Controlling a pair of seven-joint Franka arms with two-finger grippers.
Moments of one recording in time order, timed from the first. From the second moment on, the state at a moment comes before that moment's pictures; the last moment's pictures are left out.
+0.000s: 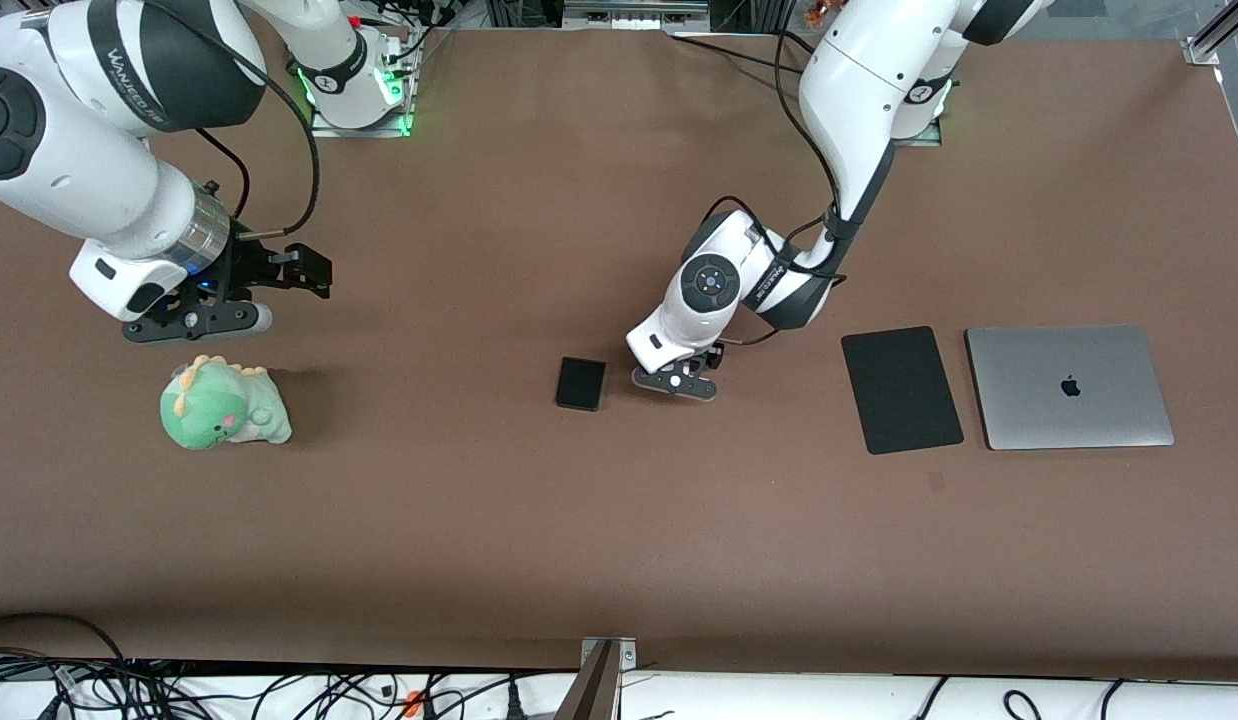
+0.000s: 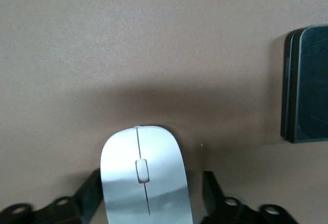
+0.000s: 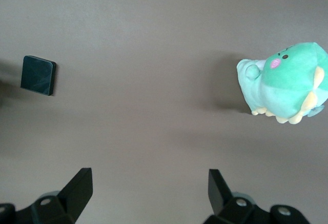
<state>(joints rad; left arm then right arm) -0.57 0.76 -0.11 -1.65 -0.07 2.39 -0.42 0.28 0.15 -0.05 -1.63 0.04 1.71 0.09</state>
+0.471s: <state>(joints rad) -0.51 0.68 -0.08 -1.61 -0.07 2.22 -0.43 0.29 0.16 -0.05 -1.64 0.04 1.72 0.09</state>
